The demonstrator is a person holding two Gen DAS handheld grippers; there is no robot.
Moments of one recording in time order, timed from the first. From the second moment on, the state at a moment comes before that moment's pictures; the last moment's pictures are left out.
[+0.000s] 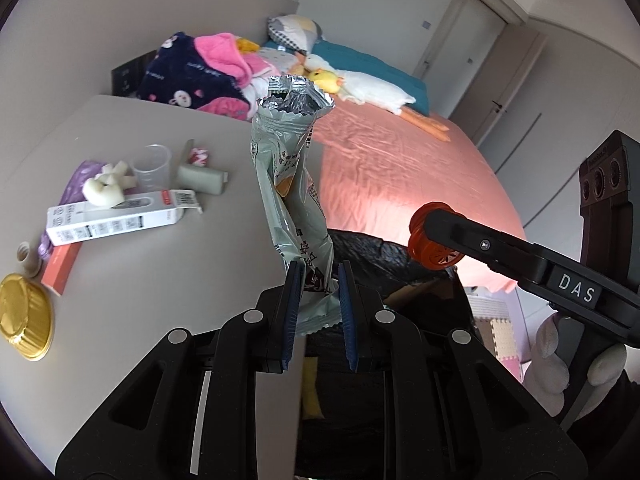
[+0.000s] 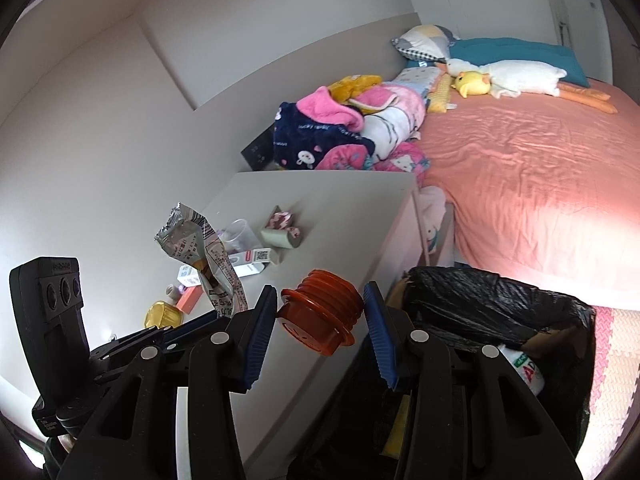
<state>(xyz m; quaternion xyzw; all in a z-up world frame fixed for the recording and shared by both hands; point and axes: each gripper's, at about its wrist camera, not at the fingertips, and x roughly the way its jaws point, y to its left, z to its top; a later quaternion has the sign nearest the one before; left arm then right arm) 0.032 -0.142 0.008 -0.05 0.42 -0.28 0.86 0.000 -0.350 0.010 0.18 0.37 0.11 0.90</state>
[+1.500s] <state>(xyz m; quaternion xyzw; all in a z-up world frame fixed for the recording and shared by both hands) 0.021 -0.188 -0.003 -0.05 0.47 -0.36 0.81 -0.031 -0.403 0.023 0.22 0.32 0.04 0.92</state>
